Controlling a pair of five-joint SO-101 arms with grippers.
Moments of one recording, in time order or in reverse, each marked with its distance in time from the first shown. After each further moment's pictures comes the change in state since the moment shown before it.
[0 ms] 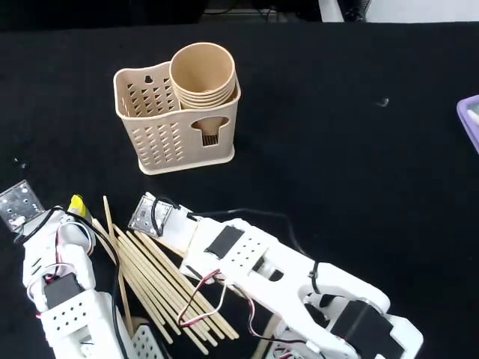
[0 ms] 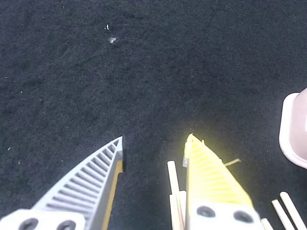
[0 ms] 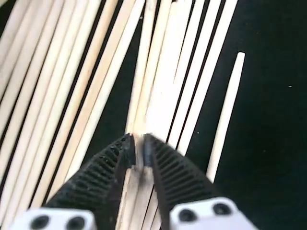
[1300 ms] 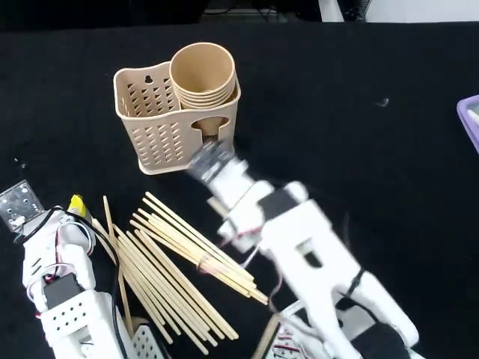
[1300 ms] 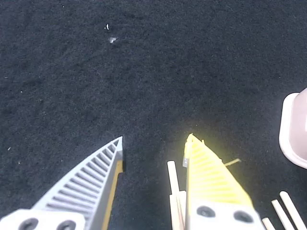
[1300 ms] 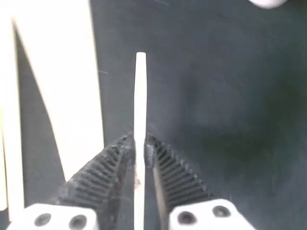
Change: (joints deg) left arm 0.0 0.0 0.0 0.0 0.0; right arm 17.5 -11.3 -5.2 17.5 2.5
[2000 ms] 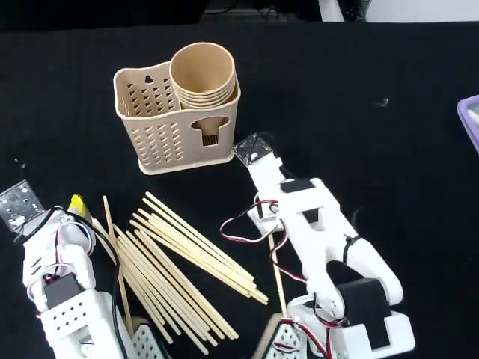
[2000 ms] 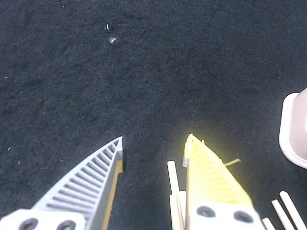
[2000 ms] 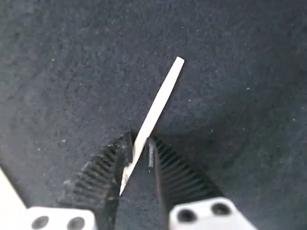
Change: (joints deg) left arm 0.0 0.0 0.0 0.0 0.0; right arm 20.0 19.3 1.9 -14.1 -0.4
